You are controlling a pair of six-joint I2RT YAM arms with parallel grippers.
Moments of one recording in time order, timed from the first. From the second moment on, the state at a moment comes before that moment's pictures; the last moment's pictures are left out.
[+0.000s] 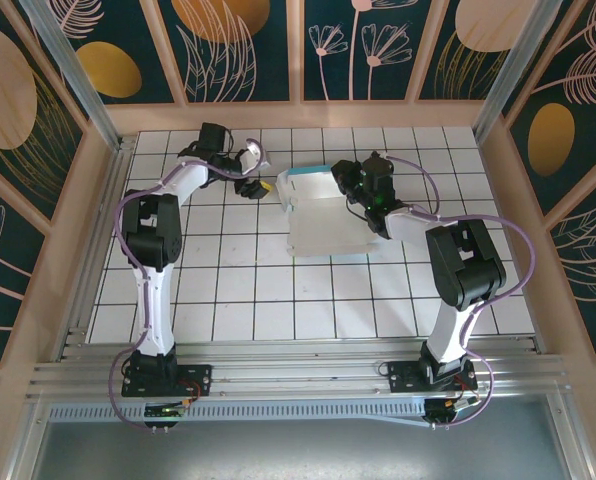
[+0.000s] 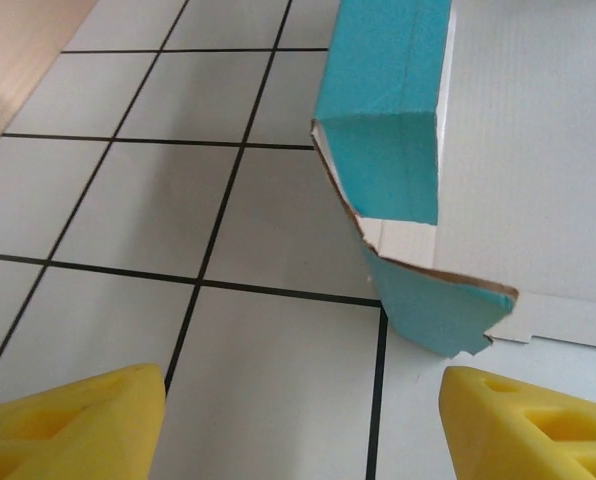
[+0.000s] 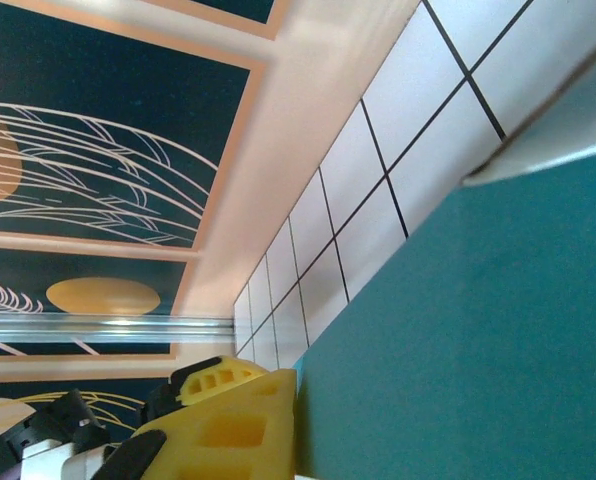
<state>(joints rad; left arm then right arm) -0.19 2.29 1.84 -0.50 0.85 0.97 0.39 1.82 1.04 0.50 -0.15 1.23</state>
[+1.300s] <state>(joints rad) -0.27 2.39 1.93 -0.49 0.97 0.73 0.39 1.82 1.04 0.49 -0.13 1.23</state>
